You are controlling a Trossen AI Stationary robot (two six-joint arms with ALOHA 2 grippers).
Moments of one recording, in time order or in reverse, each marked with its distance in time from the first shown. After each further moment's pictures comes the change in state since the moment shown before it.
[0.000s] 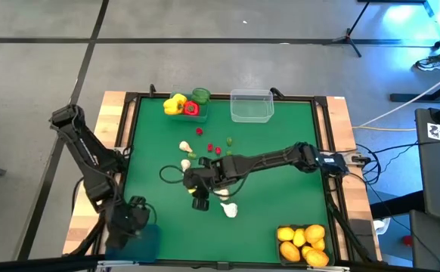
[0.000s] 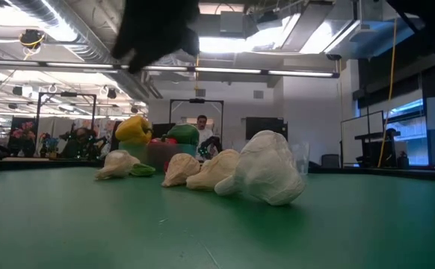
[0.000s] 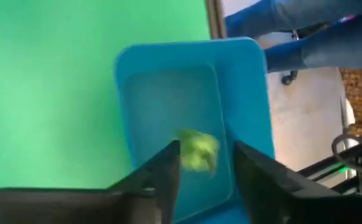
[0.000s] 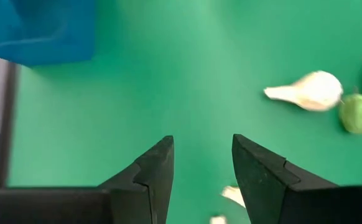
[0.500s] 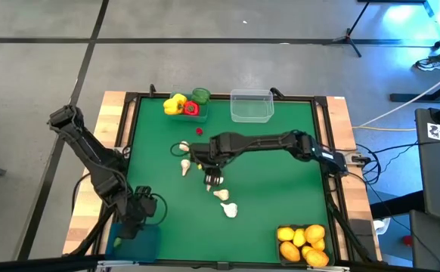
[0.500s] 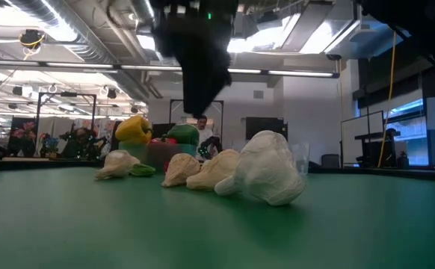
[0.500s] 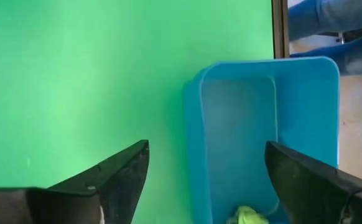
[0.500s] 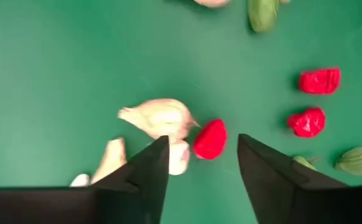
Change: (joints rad) left arm 0.130 0.000 0.000 -0.117 -0.021 0.084; right arm -0.163 -0.002 -0.029 -0.303 -0.063 -0.068
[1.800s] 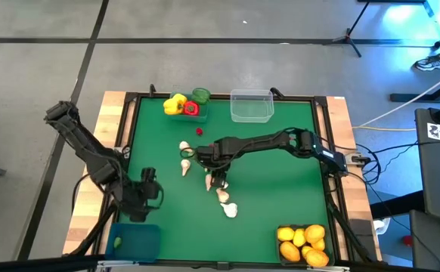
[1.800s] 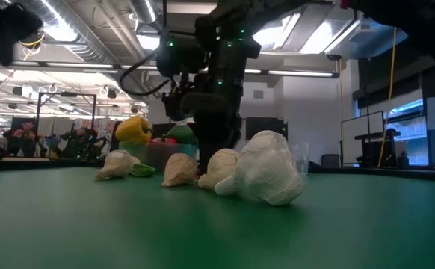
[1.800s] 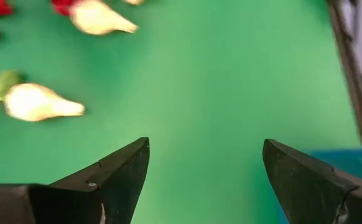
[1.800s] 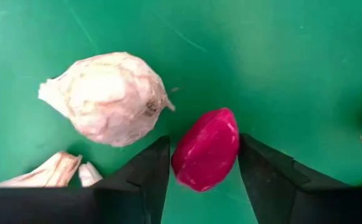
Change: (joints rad) left arm 0.060 -0.133 -0.042 -0.015 -0.411 0.145; right arm -0.051 -0.010 -0.389 0.293 -0.116 -0.055
